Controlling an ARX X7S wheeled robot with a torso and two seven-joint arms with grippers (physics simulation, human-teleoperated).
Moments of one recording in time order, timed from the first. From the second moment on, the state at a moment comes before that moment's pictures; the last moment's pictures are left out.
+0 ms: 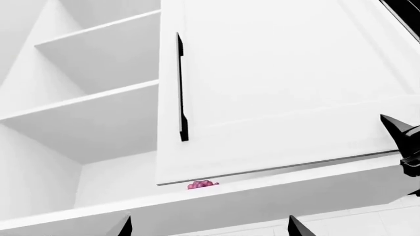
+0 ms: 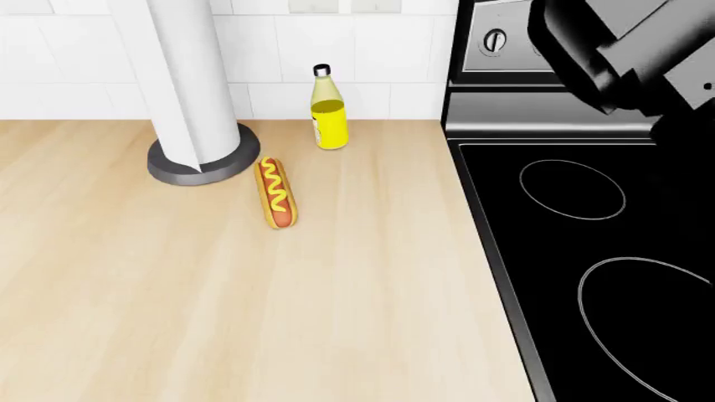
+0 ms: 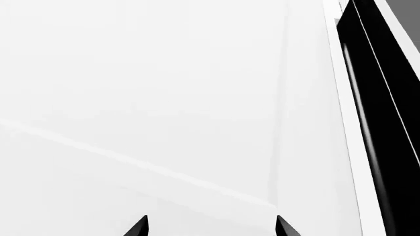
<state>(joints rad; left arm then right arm) -2.02 -1.57 1.69 1.05 -0.95 0.07 -1.18 1.83 0.32 -1.10 0.43 0.68 -0.10 0.52</state>
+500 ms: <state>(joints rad) -1.98 -1.57 1.70 1.05 -0.91 0.09 -1.20 1.80 0.24 -1.16 0.67 0.60 -0.39 0.49</state>
